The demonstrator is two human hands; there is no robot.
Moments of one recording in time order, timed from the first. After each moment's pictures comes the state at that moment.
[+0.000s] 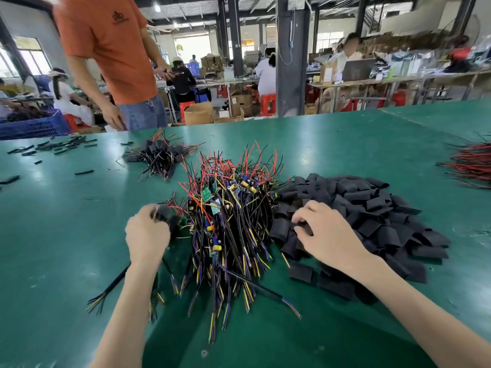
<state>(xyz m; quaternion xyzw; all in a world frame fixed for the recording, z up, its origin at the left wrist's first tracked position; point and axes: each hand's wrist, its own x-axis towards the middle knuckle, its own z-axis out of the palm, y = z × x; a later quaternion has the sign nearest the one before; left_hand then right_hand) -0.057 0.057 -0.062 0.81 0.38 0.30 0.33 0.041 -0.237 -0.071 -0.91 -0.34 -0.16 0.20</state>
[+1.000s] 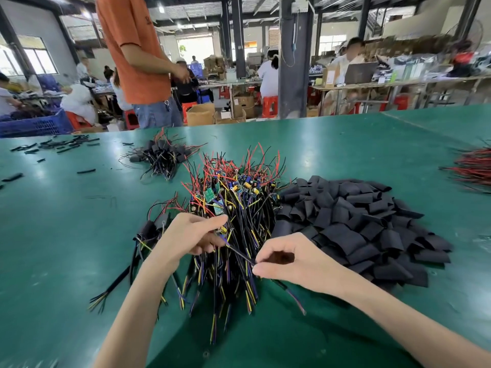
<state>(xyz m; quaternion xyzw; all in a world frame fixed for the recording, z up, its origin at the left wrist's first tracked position) -0.060 0.011 -0.041 0.79 0.22 0.06 0.57 -0.007 -0.211 -0.063 -0.72 -0.46 0.16 0.50</state>
